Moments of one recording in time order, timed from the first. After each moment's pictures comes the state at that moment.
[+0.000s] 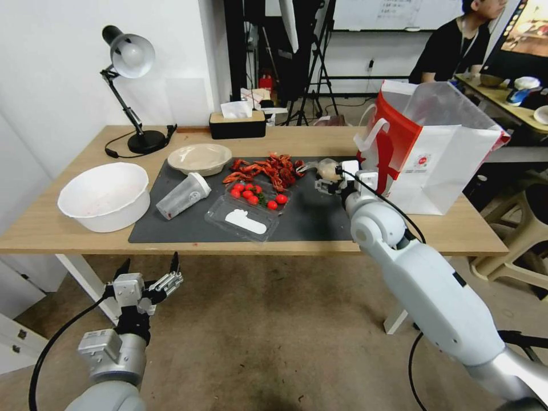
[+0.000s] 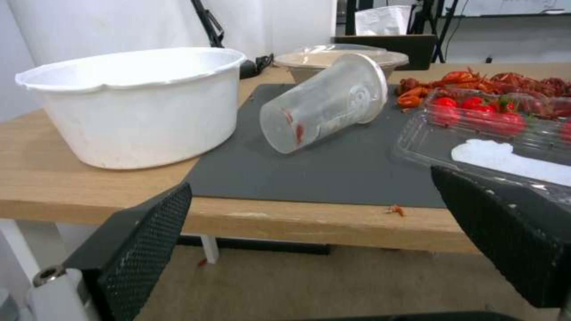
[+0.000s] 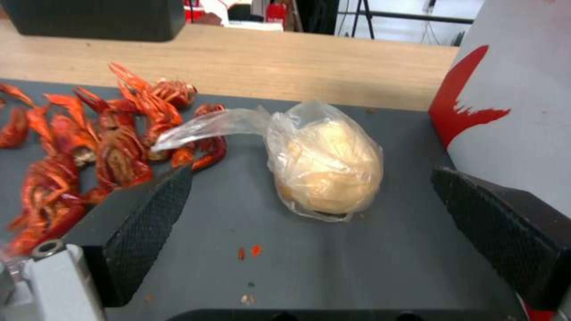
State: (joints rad) left arm 1.79 -1.37 -0.61 -2.29 -0.27 0.09 -0.19; right arm -0.71 1.07 0.02 1.81 0.72 -0.54 0.52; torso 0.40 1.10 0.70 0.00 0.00
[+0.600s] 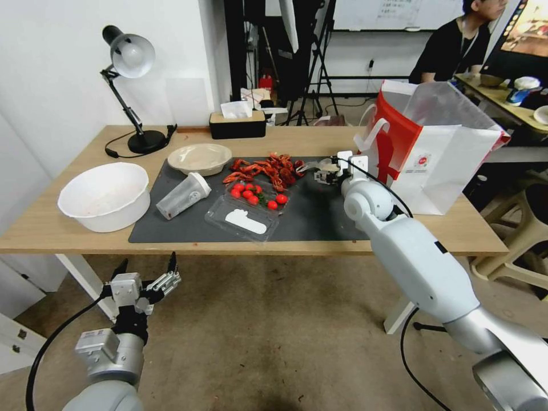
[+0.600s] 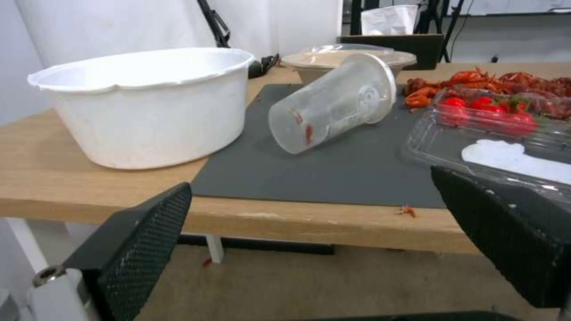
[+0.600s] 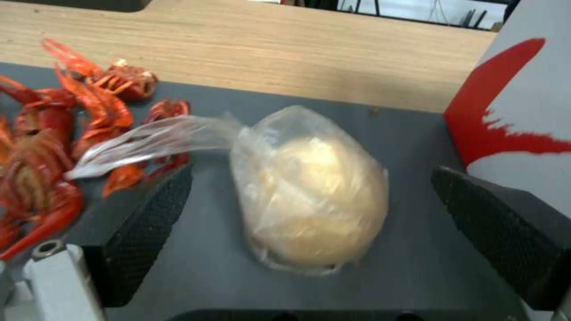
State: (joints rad) left arm 1.78 -1.37 -0.62 -2.29 -0.28 0.09 -0.19; right arm -0.50 1.13 -0.04 1.53 0.74 -0.58 0.48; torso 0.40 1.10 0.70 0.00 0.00
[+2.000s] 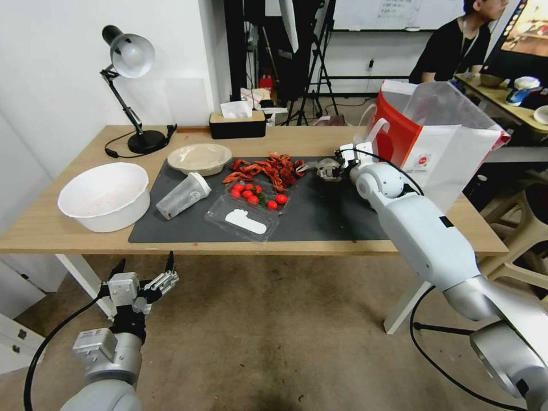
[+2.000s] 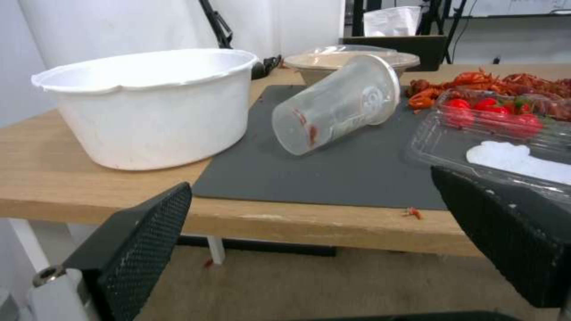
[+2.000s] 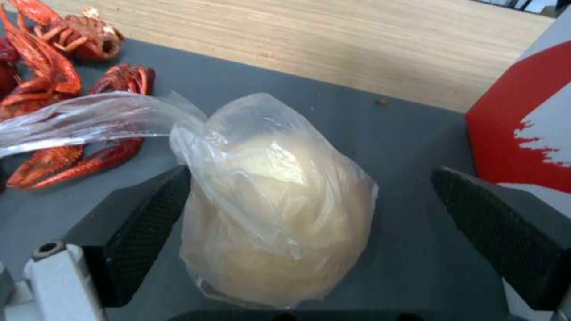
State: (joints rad) left arm 1.78 -1.36 -0.63 -2.28 -0.29 0.08 -0.20; right arm -0.32 1.14 -0.05 1.23 0.61 -0.67 0.14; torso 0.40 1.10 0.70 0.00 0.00
